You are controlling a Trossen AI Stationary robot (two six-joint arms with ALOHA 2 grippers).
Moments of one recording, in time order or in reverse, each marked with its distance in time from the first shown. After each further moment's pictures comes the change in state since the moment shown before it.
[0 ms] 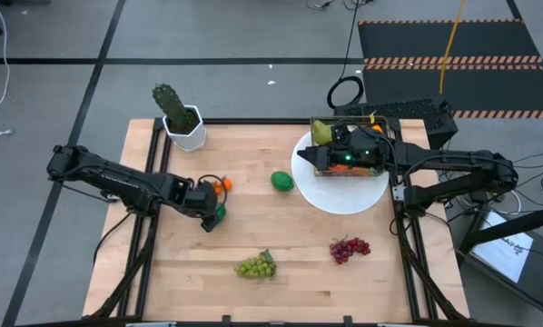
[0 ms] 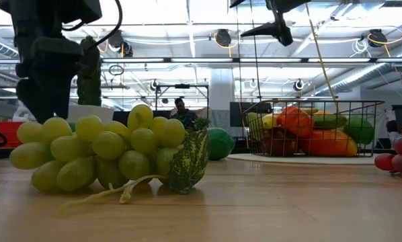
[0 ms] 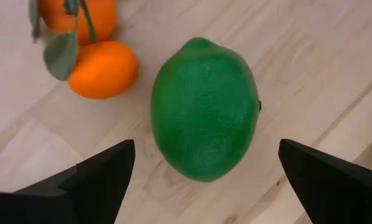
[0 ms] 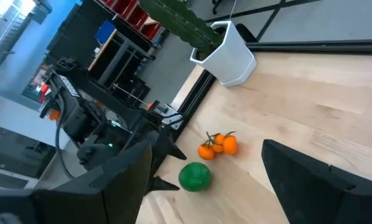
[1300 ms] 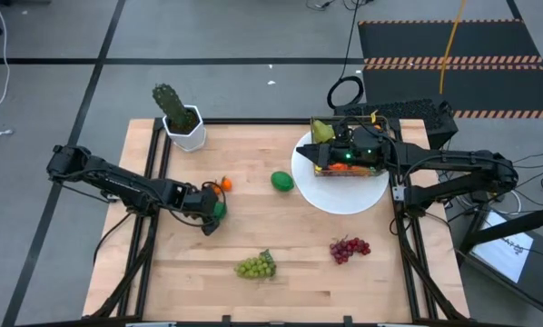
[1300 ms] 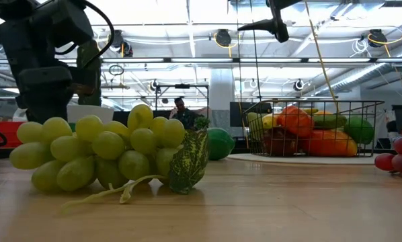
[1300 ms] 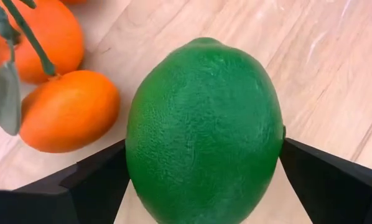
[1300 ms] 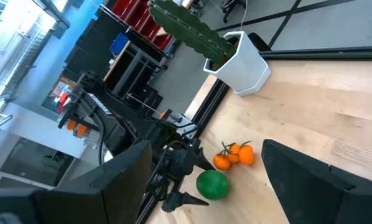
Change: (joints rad) left arm -0.003 0.000 -0.208 0.329 -0.045 0.179; right arm 0.000 0.000 0.000 0.069 0.000 0.026
